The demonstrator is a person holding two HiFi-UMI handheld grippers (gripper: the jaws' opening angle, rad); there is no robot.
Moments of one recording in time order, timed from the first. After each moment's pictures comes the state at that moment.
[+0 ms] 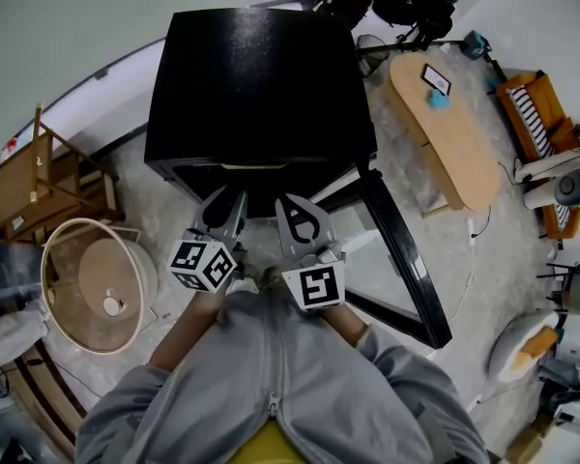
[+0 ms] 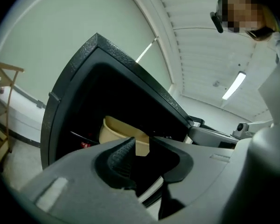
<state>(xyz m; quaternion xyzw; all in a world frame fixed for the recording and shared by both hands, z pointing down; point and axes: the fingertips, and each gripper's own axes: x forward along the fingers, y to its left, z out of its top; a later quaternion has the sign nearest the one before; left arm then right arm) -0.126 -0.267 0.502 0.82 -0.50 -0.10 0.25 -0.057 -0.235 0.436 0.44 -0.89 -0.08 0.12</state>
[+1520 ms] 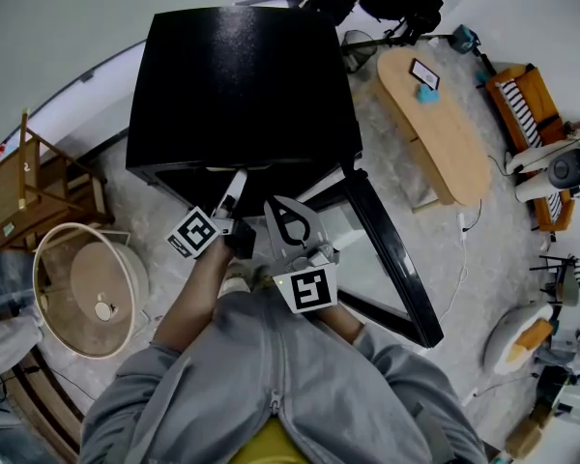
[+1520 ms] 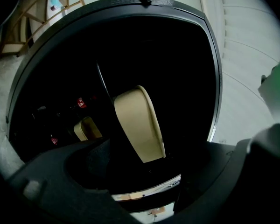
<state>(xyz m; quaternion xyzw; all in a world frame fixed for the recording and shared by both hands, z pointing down) -0.102 -0.318 0.562 0.70 -0.42 -0.31 0.49 -0.049 -0.234 0.434 0.43 -0.89 -0.10 0.14</state>
